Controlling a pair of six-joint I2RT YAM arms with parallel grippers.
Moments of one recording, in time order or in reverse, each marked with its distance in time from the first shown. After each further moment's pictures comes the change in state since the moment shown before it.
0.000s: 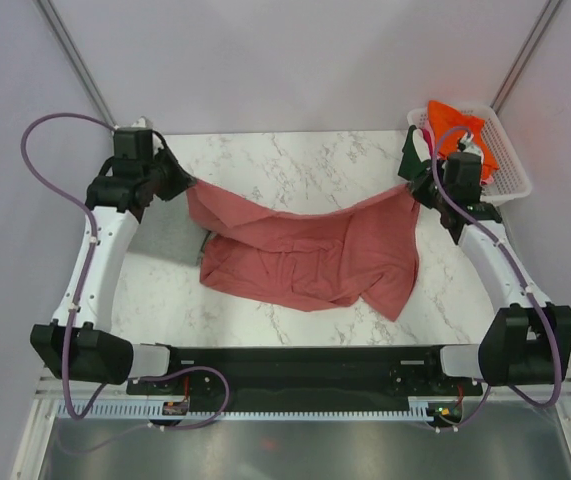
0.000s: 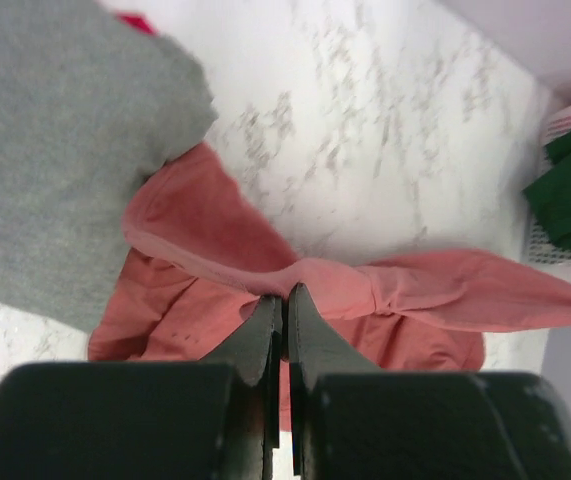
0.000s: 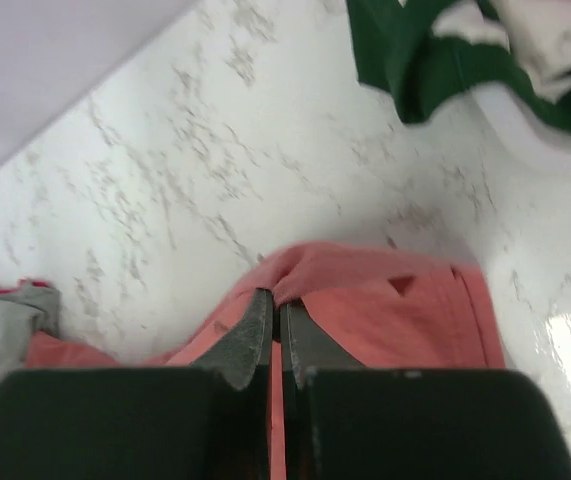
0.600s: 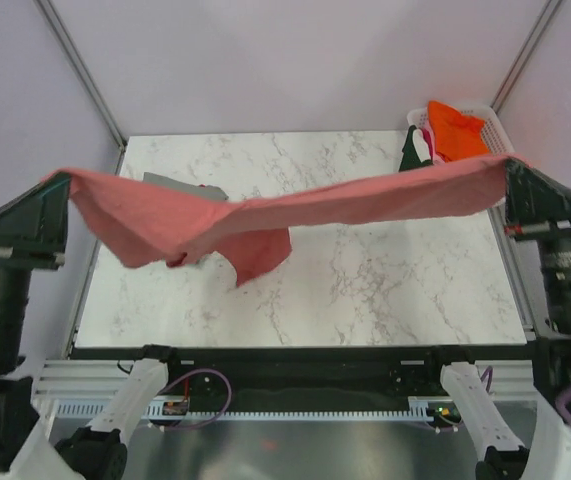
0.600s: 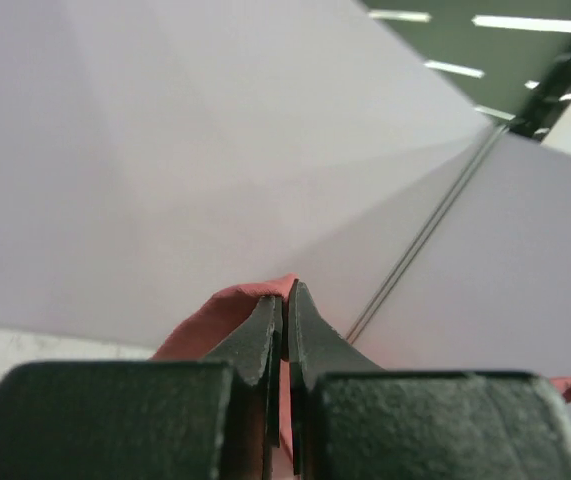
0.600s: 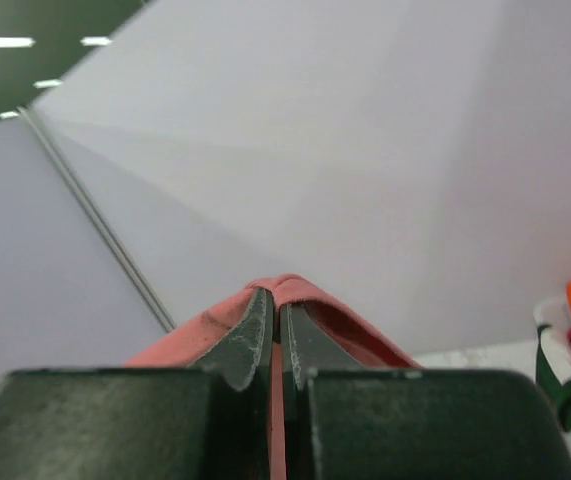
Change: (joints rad) left arm 0.003 -0.524 0.517 0.032 -0.017 0.000; right arm -0.007 -0.658 0.474 -0.176 -0.066 -0.020
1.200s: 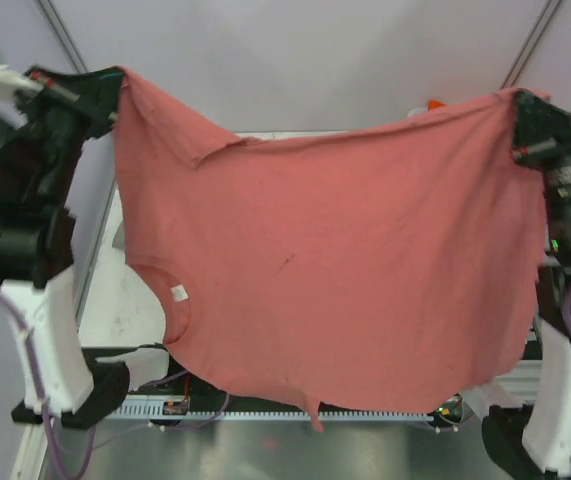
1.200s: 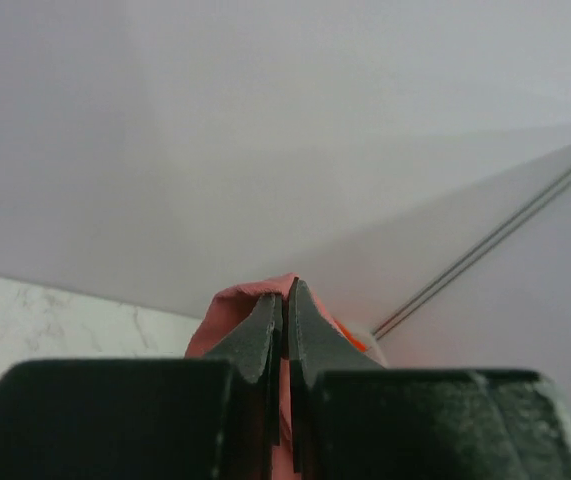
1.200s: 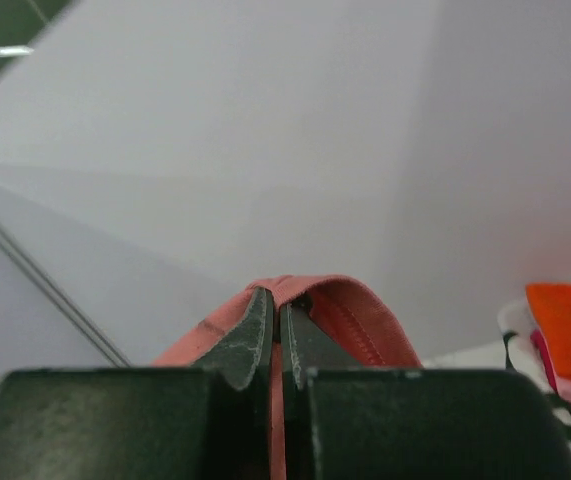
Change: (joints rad) left arm 0.000 0.380 0.193 0.070 -0.020 -0.033; right arm 0.000 0.254 0.291 -0.029 0.126 -0.016
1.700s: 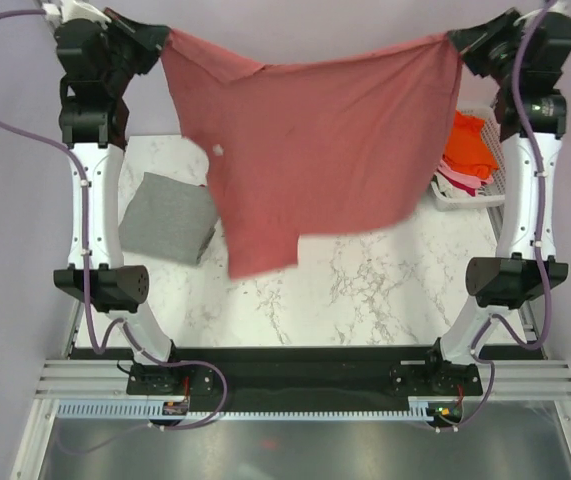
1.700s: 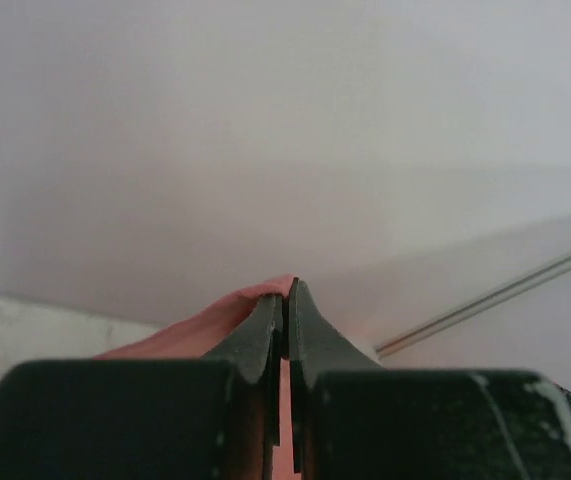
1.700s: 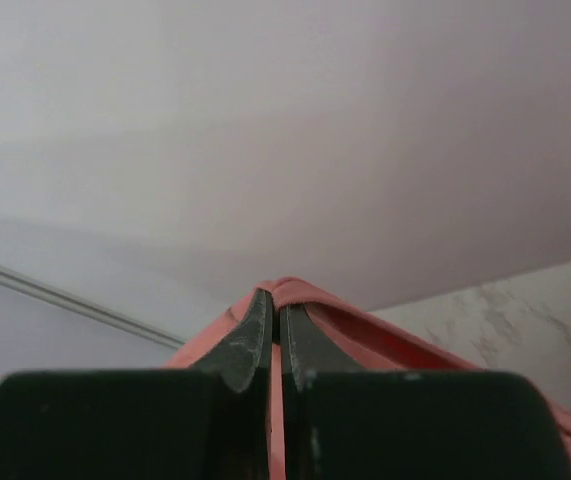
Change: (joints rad) left arm 0.072 0.634 0.225 0.168 0.123 -0.137; right arm -0.104 0.902 0.555 -0.086 -0.283 0.183
